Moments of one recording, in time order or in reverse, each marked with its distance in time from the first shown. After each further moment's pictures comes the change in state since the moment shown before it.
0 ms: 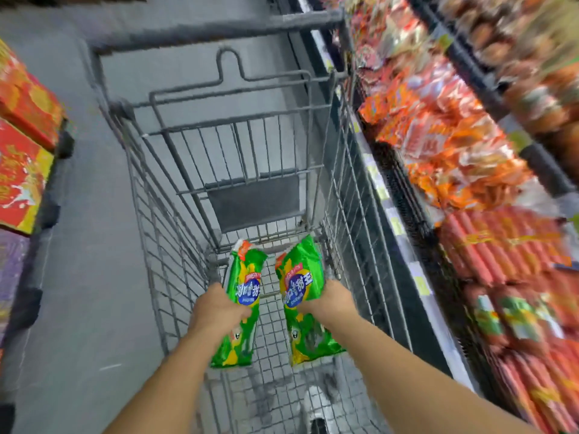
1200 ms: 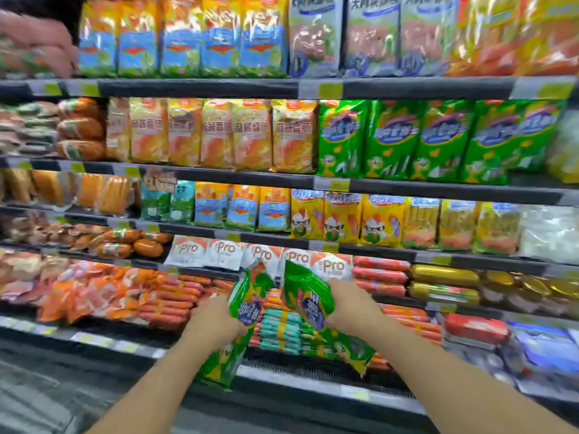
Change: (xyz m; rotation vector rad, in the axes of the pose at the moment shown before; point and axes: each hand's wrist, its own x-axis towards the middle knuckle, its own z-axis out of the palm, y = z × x) left_hand -0.613 0.096 0.101 0.760 -0.435 1.284; right_hand -0.594 0.394 -0.245 0.043 0.870 0.231
